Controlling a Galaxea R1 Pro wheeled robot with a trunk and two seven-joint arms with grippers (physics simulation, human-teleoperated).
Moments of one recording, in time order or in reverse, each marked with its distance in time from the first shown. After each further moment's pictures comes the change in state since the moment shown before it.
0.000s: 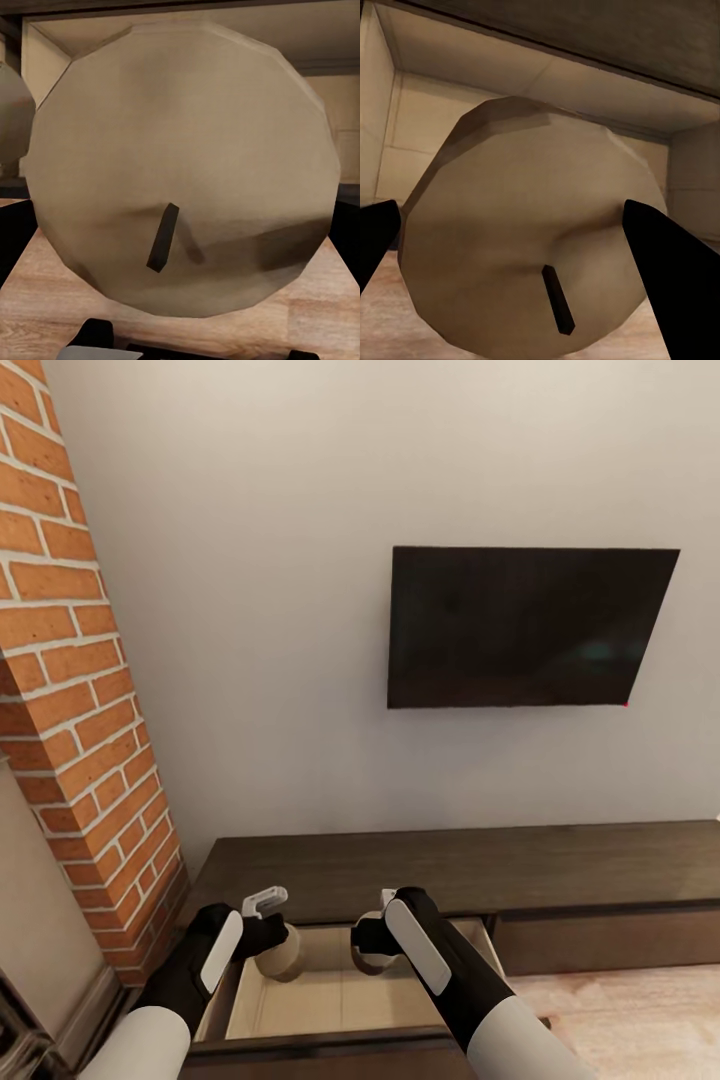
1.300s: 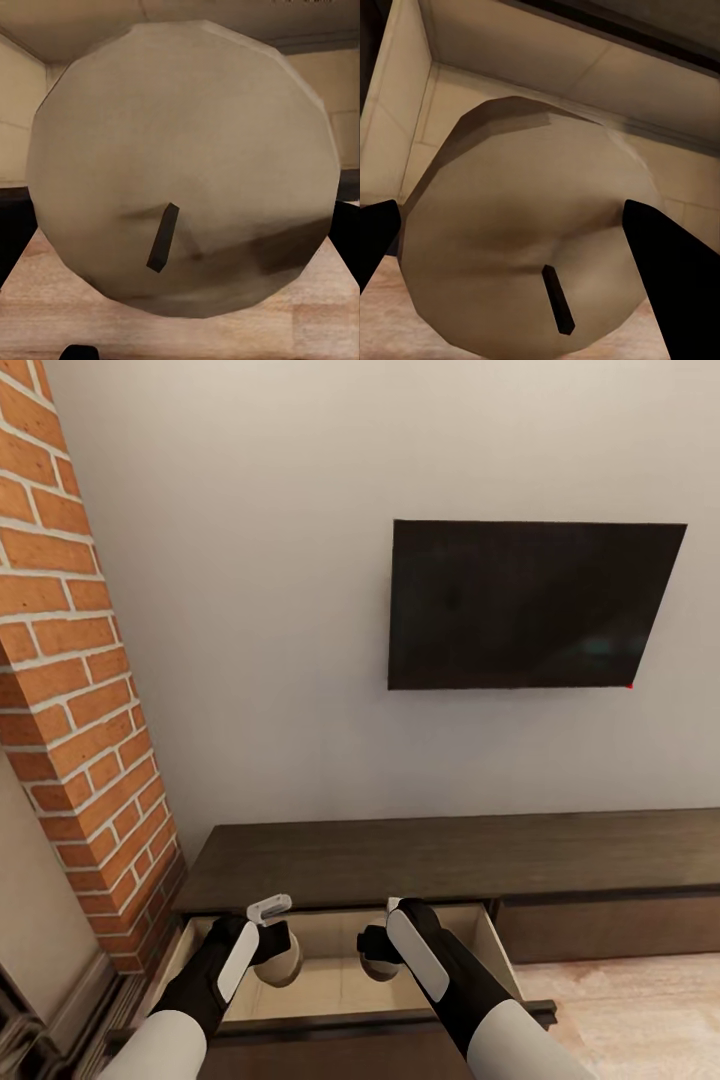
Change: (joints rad) left arm -0.001 -0.045 -0.006 0.077 -0.002 -0.138 0.139; right arm 0.000 0.000 0.001 0.088 0.010 -0.099 -0.003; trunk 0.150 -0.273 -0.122
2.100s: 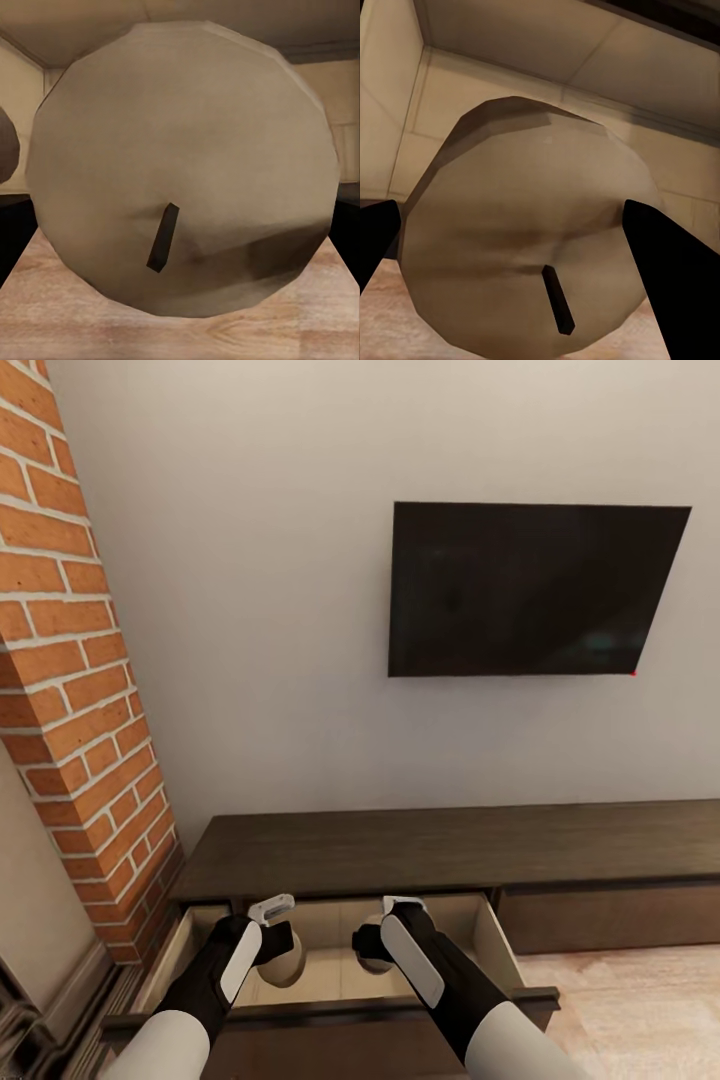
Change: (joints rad) left arm 0.000 -0.009 0.000 0.000 -0.001 0.001 0.001; right arm 0.000 0.000 0.055 -0.001 -0.001 -0.057 0.009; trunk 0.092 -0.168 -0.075
